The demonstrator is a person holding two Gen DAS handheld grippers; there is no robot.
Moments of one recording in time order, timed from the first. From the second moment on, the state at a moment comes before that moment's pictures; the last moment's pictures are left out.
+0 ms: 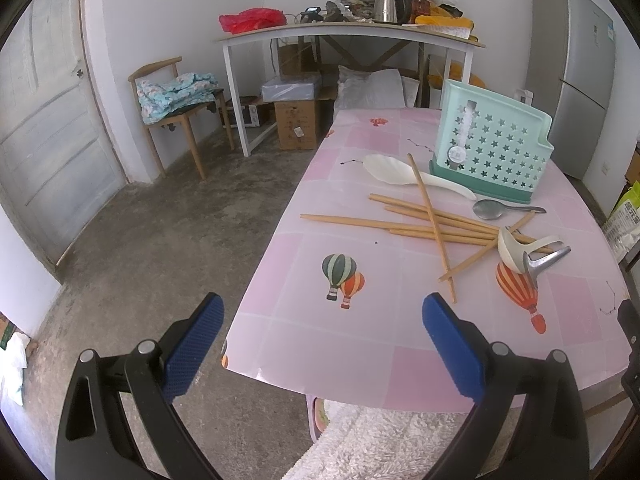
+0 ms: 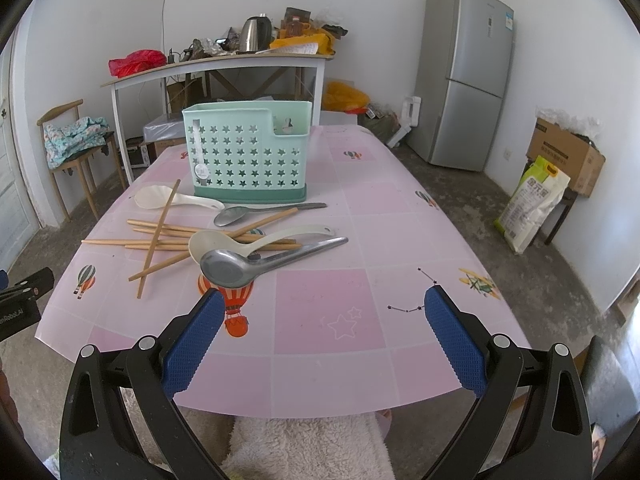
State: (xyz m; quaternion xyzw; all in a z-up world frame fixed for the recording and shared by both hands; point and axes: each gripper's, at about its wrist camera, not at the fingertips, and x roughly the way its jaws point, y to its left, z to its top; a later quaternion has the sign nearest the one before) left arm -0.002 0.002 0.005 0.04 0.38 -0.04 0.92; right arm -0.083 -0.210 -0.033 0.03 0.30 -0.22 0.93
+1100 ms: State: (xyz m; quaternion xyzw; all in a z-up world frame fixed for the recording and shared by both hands) left arm 0.065 -0.036 -0.003 -0.08 0.41 -0.28 0.86; right arm -0.048 -0.212 -0.059 0.01 0.28 -0.11 0.95
